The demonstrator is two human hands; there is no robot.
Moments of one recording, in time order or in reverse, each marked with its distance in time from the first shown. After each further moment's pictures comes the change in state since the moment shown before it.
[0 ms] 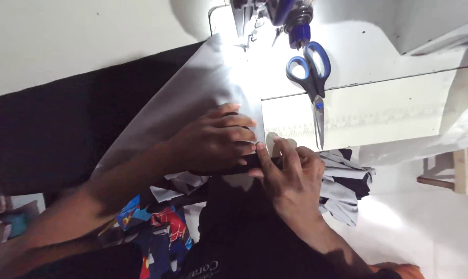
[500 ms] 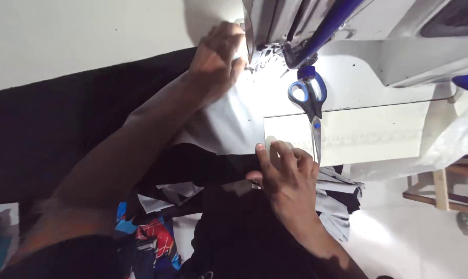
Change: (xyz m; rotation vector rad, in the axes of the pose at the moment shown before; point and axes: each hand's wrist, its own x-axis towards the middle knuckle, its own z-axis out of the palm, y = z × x) left_hand 0.074 -0.094 -0.046 0.337 0.138 -0.662; right_hand 0.026 0.001 0.003 -0.054 -0.057 -0.025
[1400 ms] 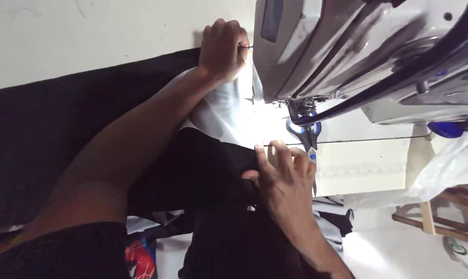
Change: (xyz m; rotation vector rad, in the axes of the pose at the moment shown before) left_hand 0.091 -0.092 0.048 0.068 0.209 -0.046; right_hand 0.057 0.010 0.006 -0.102 0.006 -0.034
